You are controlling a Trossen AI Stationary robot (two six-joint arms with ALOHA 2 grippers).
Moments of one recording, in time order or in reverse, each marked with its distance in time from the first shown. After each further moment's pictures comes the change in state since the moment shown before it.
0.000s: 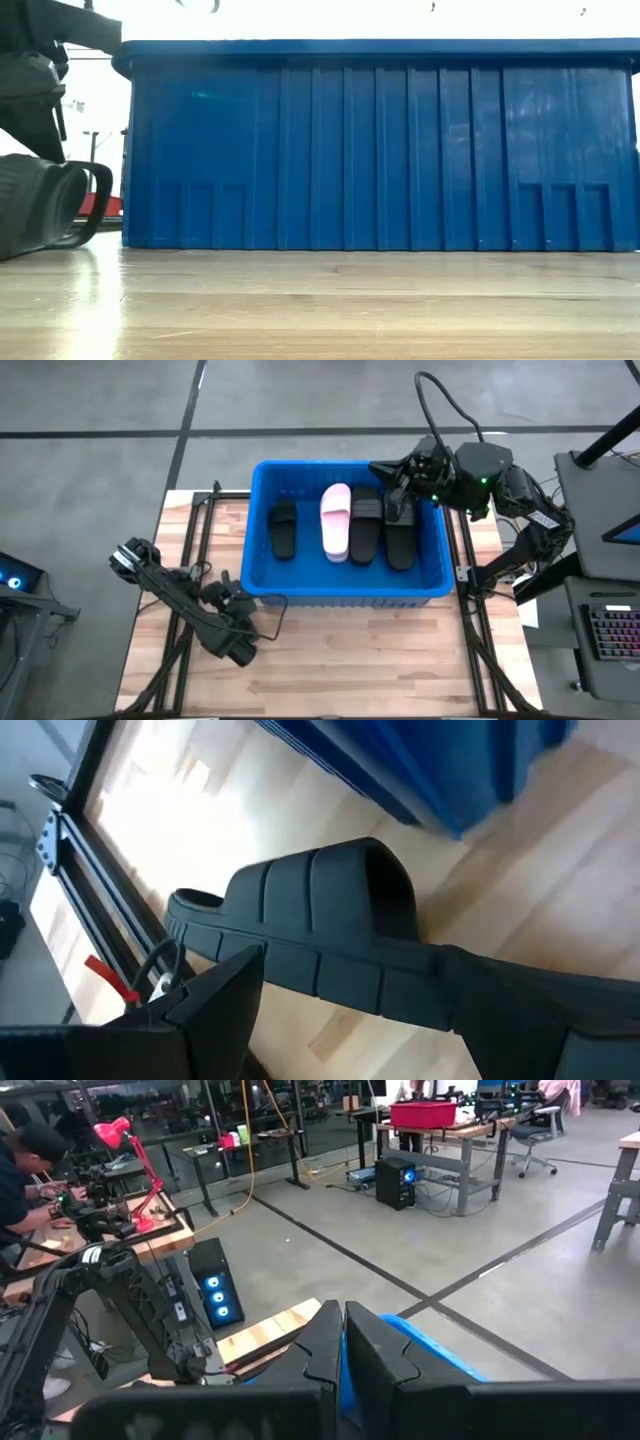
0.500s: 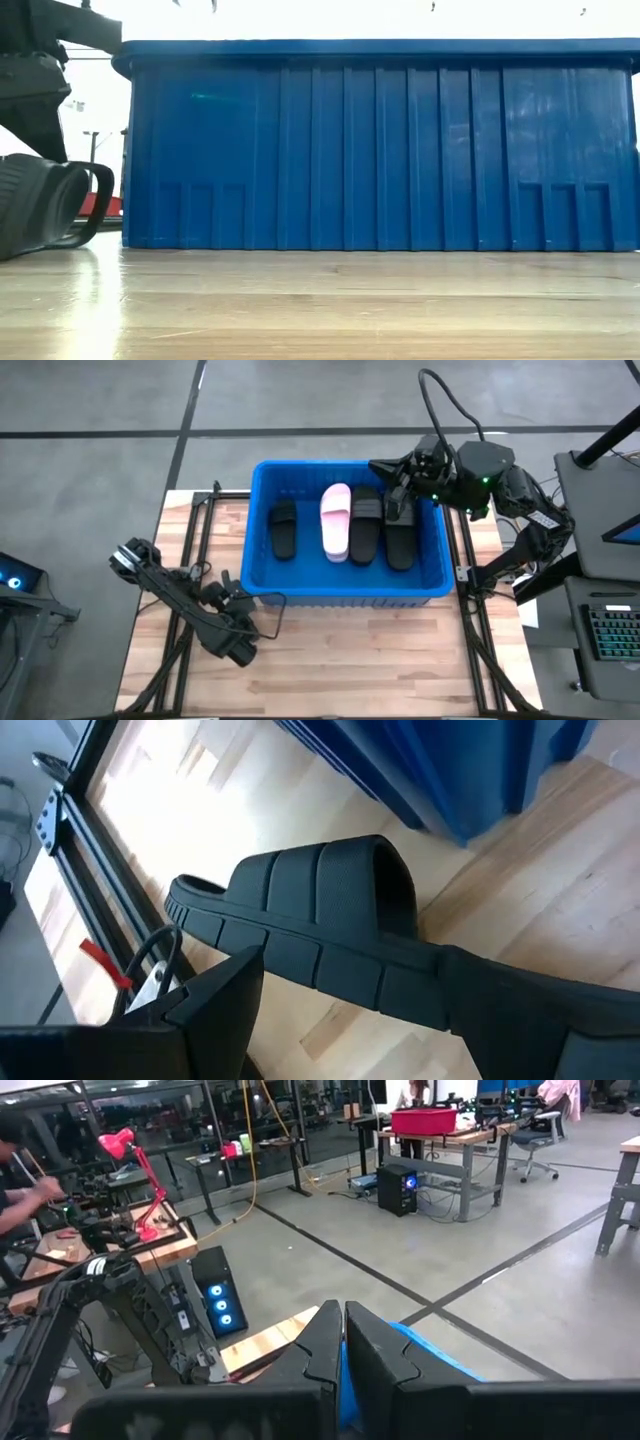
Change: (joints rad) left arm 0.001 0.002 0.006 -0.011 -0.006 -0.074; right arm 0.000 0.000 0.000 0.025 0.000 0.000
